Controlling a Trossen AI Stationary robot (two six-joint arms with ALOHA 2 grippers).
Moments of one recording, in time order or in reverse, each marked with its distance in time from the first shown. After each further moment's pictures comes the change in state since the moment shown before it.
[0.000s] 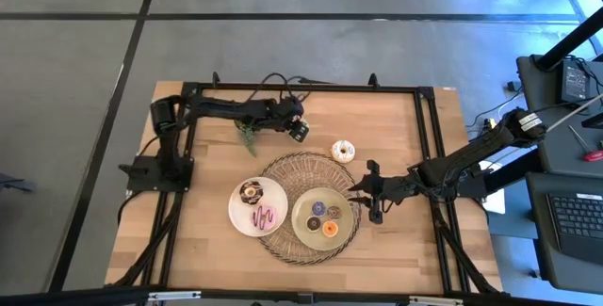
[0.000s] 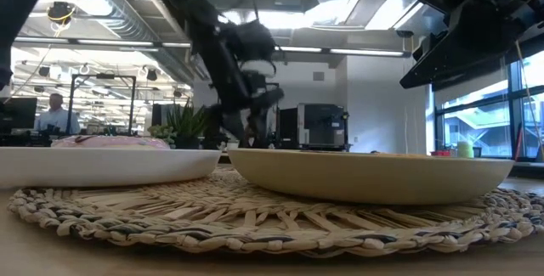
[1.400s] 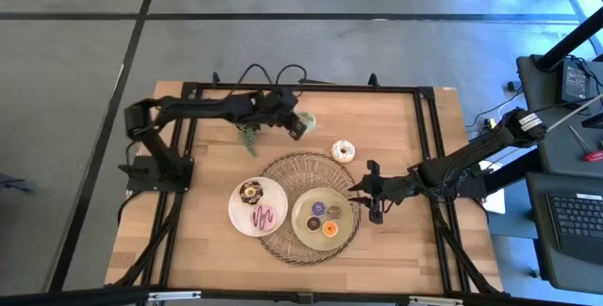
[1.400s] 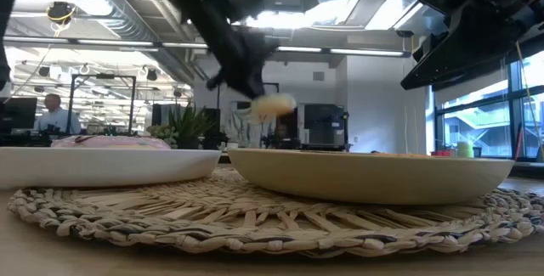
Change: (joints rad) left arm -0.029 -0.196 -0.001 -0.010 0.075 0.123; right arm 0.000 0.000 0.000 -0.008 0.000 -0.005
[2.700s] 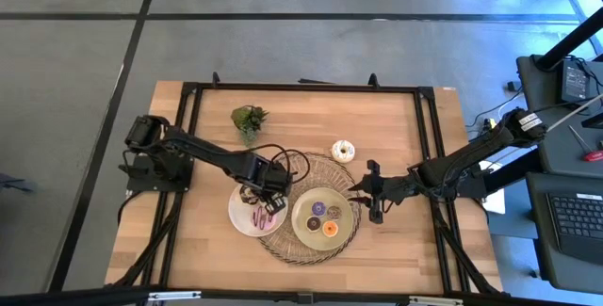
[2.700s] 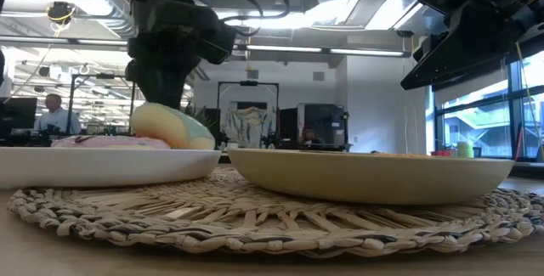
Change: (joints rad) left arm -0.545 0.048 0.001 -0.521 0.103 -0.428; right arm 0.000 0.000 0.000 -0.001 0.002 0.002
